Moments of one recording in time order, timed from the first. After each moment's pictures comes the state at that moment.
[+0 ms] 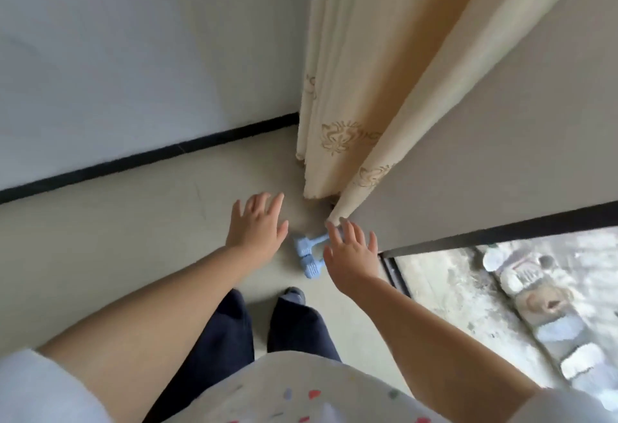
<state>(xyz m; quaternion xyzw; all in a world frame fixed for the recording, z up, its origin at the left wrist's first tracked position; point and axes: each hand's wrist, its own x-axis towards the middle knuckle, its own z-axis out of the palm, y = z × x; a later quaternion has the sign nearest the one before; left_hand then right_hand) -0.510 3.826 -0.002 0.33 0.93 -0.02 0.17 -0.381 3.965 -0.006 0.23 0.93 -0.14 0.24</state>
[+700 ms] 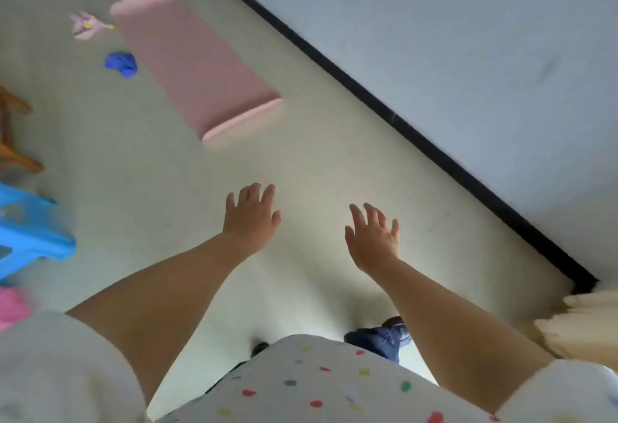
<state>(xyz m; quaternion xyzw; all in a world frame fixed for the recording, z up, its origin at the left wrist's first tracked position) -0.111 3.359 0.047 -0.34 0.94 0.03 0.10 -0.244 3.538 0.031 -0.35 0.91 0.00 0.21</state>
